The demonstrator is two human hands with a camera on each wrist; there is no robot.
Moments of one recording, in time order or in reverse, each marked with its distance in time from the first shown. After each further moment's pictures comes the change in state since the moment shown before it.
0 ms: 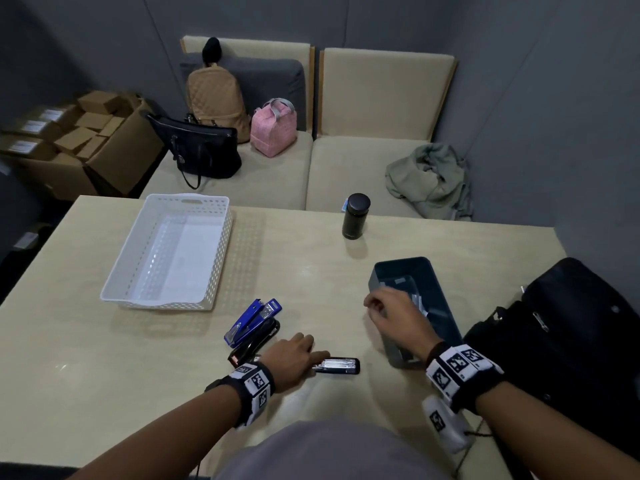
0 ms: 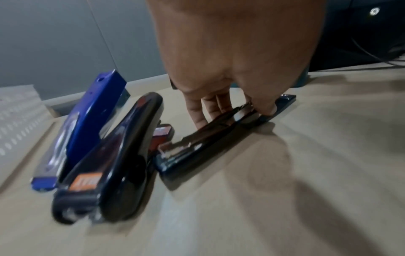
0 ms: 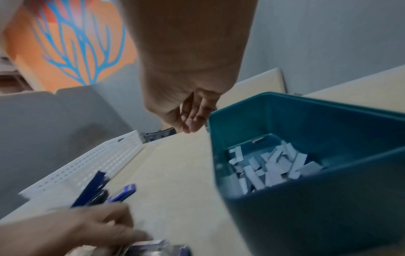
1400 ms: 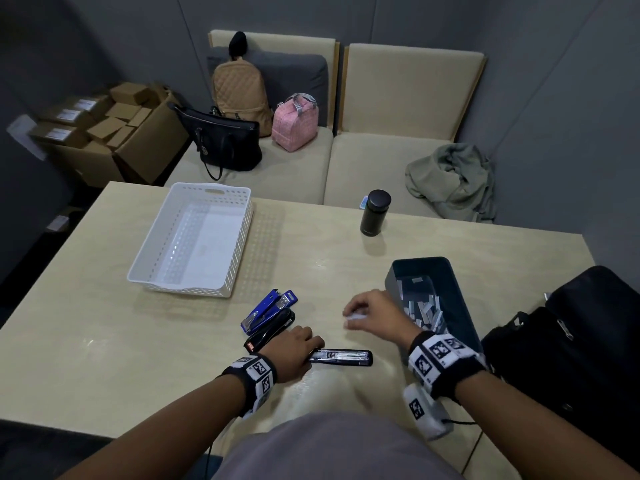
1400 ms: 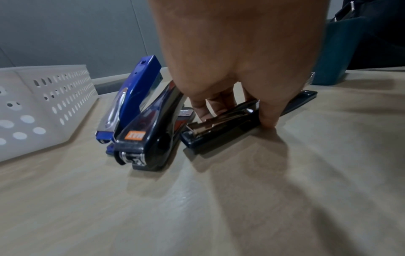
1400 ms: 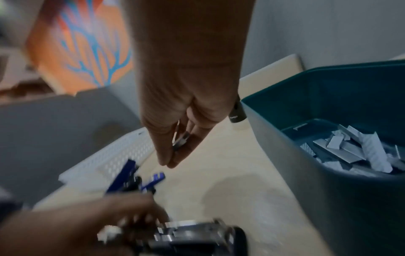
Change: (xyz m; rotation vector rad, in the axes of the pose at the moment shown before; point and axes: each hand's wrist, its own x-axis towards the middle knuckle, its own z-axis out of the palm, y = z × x) left_hand -0.017 -0.016 0.016 -0.106 0.002 -0.171; right_hand 0.019 -0.035 0.030 0.291 -0.314 0.096
